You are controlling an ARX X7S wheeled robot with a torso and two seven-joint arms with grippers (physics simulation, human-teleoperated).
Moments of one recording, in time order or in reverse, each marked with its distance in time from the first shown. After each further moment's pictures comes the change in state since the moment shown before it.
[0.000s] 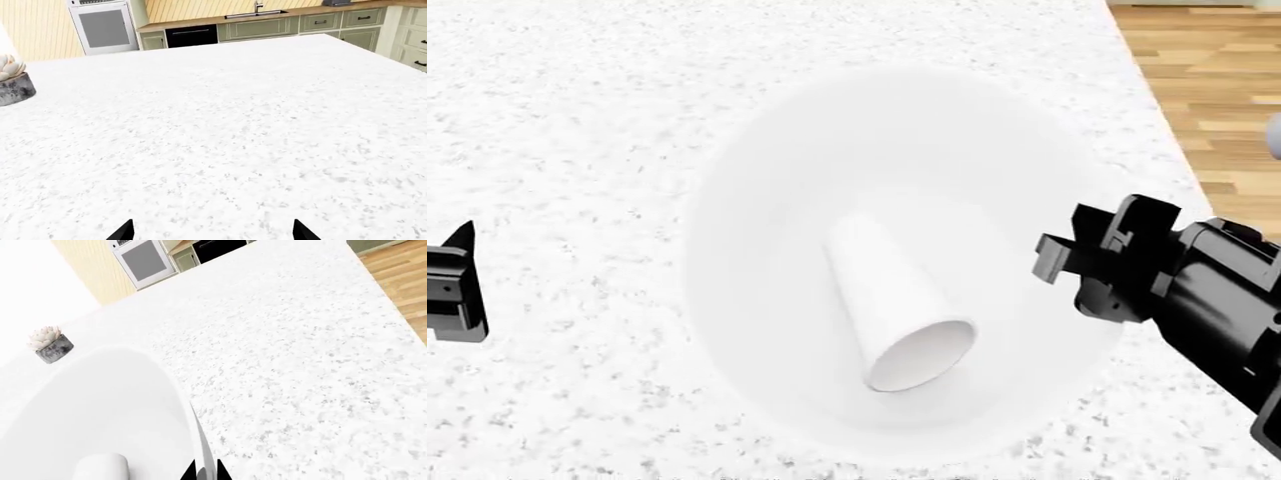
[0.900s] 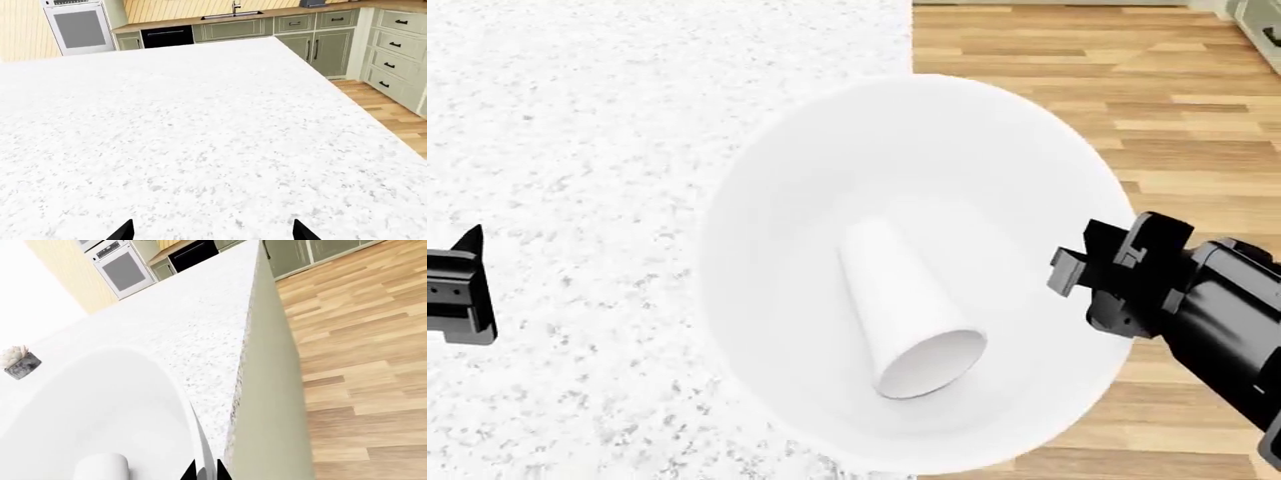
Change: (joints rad) left arm 0.007 0.002 0.023 -0.011 0.003 0.025 -0.007; right arm -0.064 0.015 0.023 -0.011 -0.016 -0.036 -0.030
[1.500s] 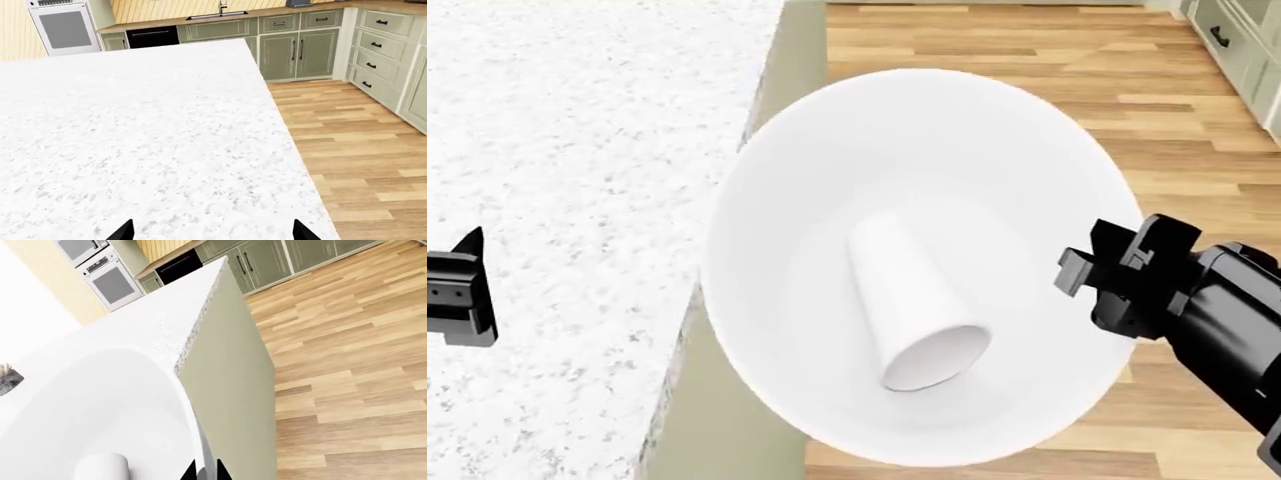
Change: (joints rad) left arm 0.004 -0.006 0.010 -0.005 -0.001 0.012 -0.004; right arm -0.036 -0.004 0.017 -0.010 -0.035 -0.035 -0.031
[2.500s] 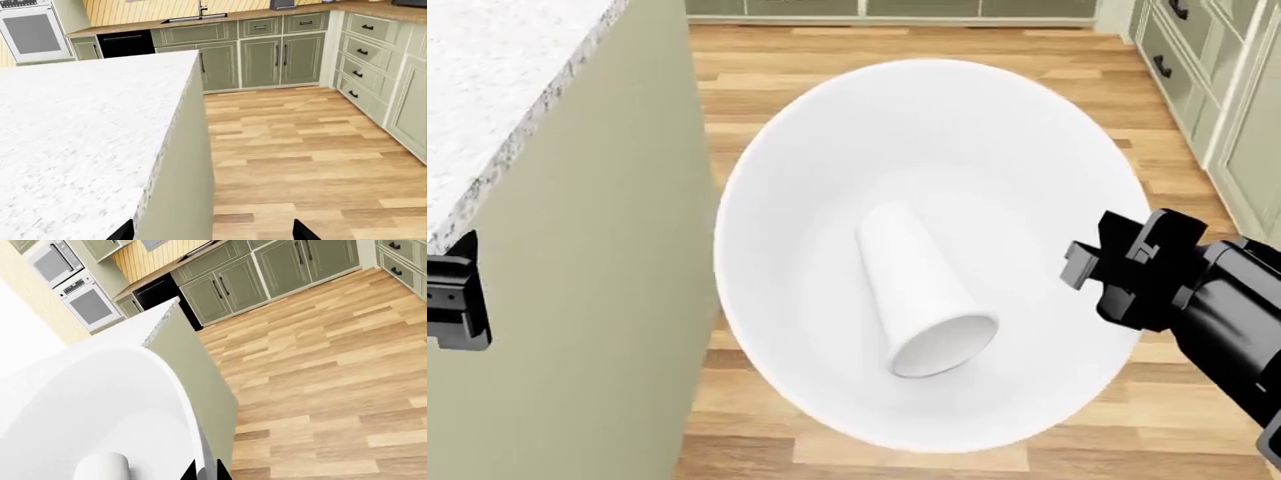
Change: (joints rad) left arm 0.010 -0.020 0.001 -0.003 -0.014 0.014 -0.001; right arm -0.010 -0.002 -0.007 0.004 -0.075 -0.033 -0.064
